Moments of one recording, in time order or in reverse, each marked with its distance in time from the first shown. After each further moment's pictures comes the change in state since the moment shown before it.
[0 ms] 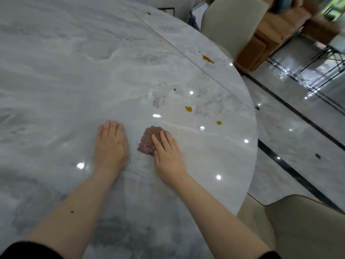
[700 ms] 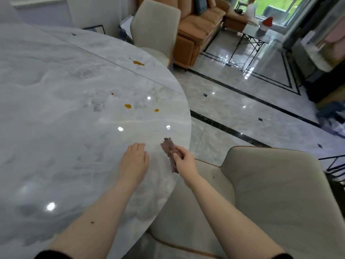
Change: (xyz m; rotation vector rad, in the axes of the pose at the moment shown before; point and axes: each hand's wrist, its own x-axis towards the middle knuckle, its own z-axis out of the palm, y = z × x) left_hand -0.094 0.190 -0.050 -0.395 -0.226 0.290; right_hand -0.176 0.075 -0.110 0.922 0.379 0.721
